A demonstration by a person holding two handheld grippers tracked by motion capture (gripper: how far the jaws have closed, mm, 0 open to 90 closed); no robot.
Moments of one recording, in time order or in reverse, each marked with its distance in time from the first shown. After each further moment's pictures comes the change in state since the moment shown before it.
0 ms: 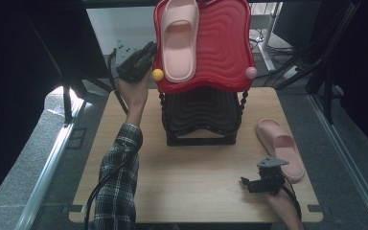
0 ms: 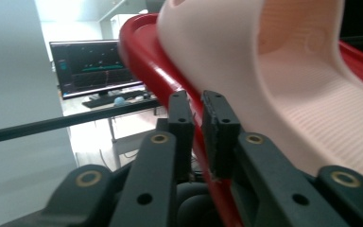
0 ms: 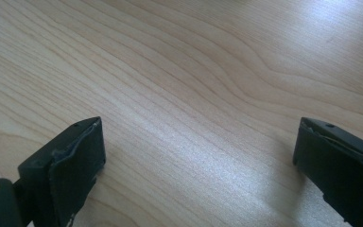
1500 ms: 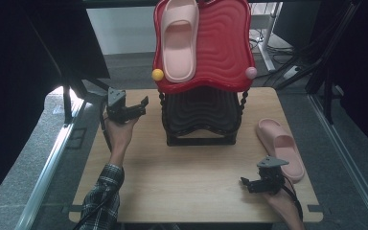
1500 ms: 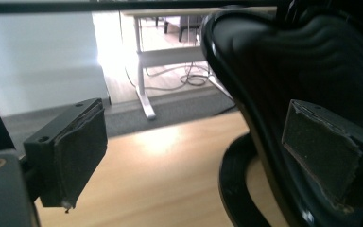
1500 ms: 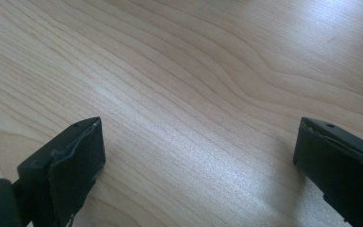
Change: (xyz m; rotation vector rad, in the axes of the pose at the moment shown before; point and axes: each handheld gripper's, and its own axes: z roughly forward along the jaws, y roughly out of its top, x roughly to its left) left arm 0.024 -0.132 -0.054 0.291 0.114 -0.131; right arm 0.001 0.000 0.000 0.004 0.004 0.002
